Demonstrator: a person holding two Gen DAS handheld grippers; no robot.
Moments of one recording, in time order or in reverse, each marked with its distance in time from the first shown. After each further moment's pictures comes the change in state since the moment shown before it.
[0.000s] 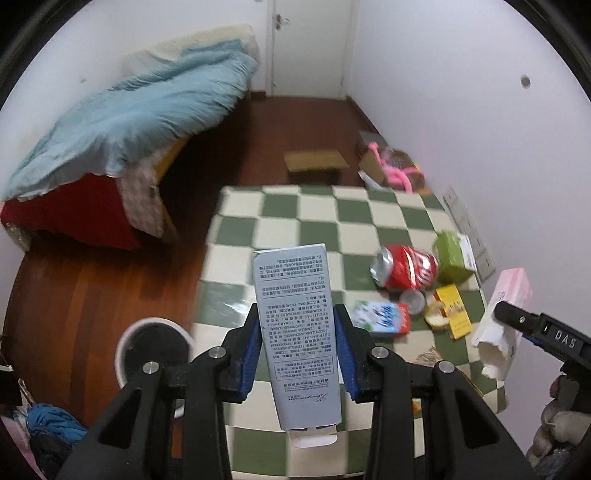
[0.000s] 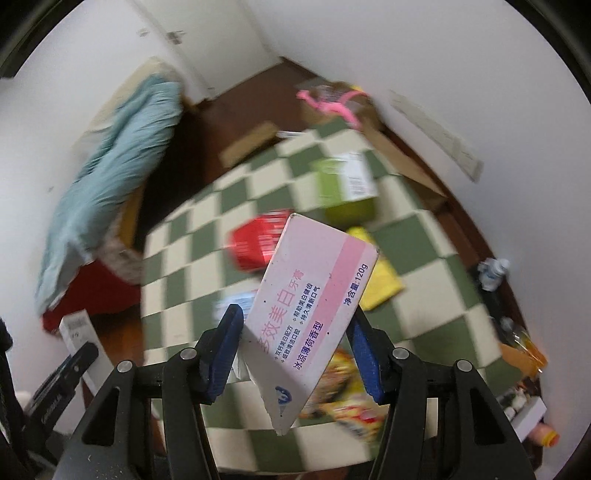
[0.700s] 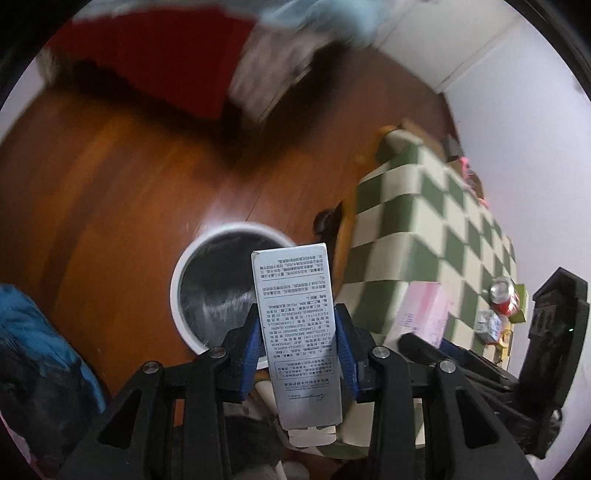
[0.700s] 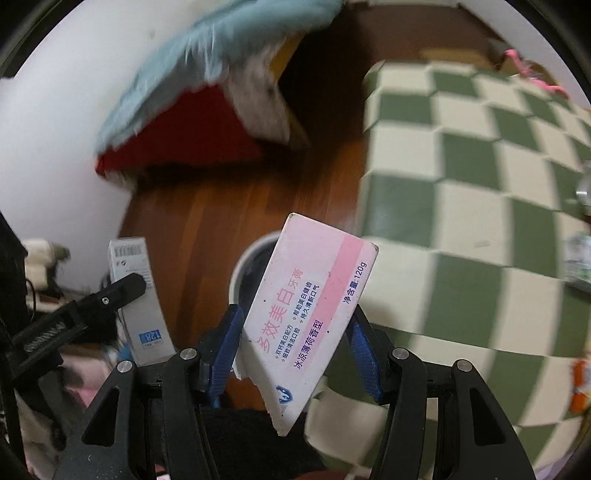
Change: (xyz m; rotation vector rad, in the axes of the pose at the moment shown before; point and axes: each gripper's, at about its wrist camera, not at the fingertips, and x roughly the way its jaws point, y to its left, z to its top) left arm 0.087 0.333 -0.076 -0.484 0.302 -0.097; right arm 0.182 0.336 -0.185 -0.446 0.394 0.210
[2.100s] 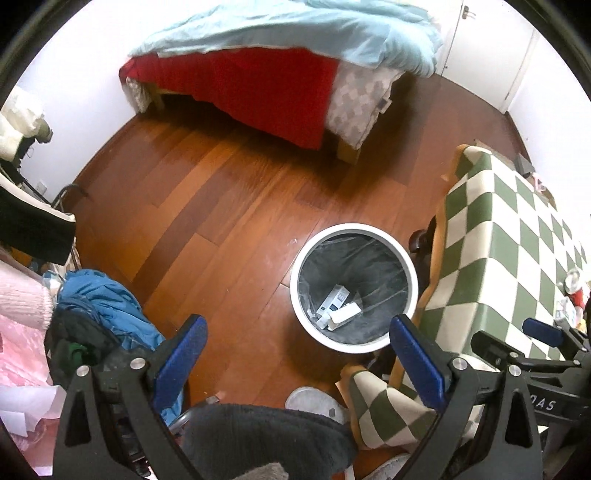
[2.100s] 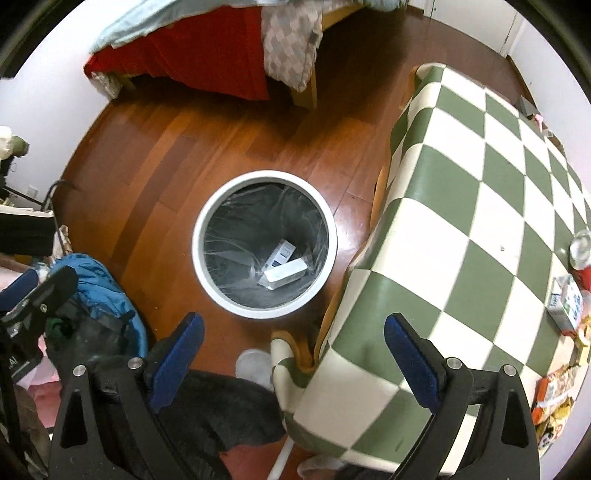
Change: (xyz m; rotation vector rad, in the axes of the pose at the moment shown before) left arm -0.072 0.025 -0.093 -0.005 -0.213 0.372; right arm 0.020 0.057 -0.034 -0.276 0.099 -0.246
